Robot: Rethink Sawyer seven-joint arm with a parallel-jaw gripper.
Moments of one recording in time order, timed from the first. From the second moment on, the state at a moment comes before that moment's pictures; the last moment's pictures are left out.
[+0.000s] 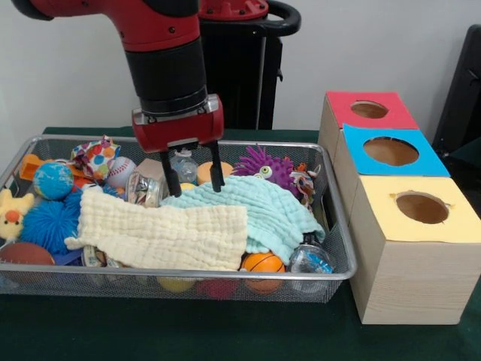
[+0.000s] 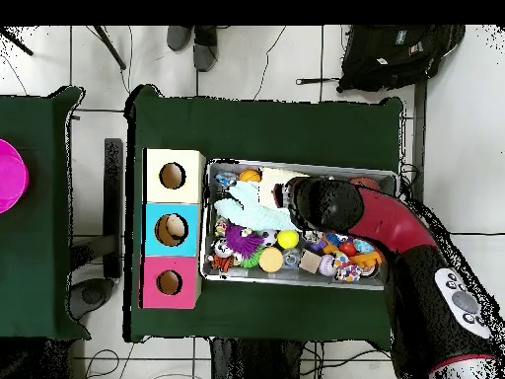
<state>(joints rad) -0.64 -0.63 0.35 1.63 -0.15 0.59 1.32</state>
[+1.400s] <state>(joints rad) -0.66 -0.57 0.34 1.43 -0.16 0.69 1.32</state>
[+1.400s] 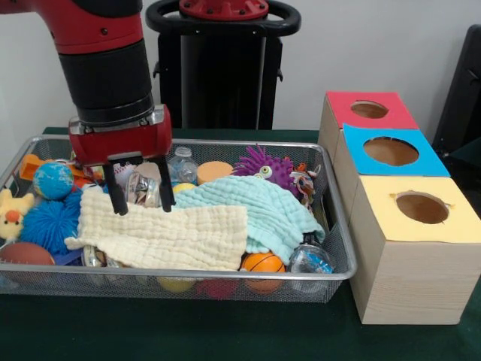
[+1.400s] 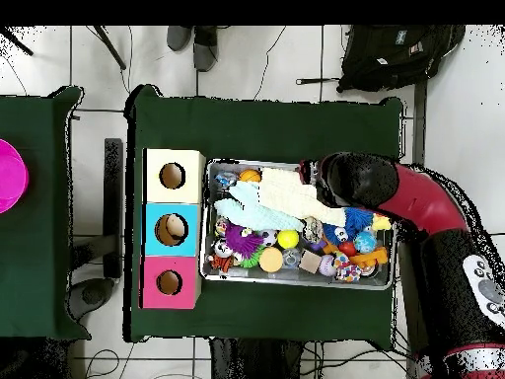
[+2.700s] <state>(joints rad) -0.54 -0.61 0.12 1.43 -0.16 0.69 1.32</state>
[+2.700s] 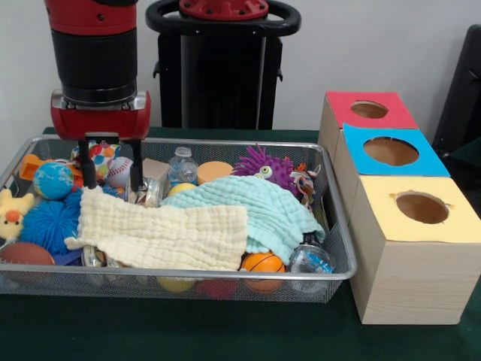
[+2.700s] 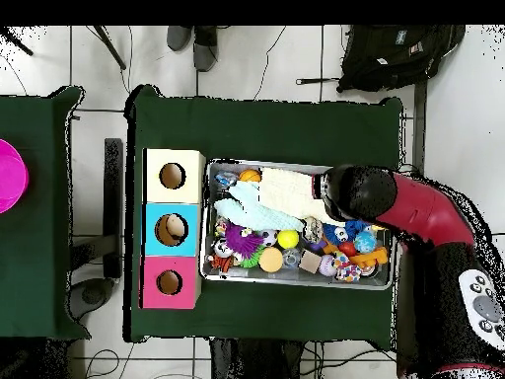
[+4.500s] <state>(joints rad) -0.57 -0.50 0.06 1.21 -0.16 0.69 1.32</state>
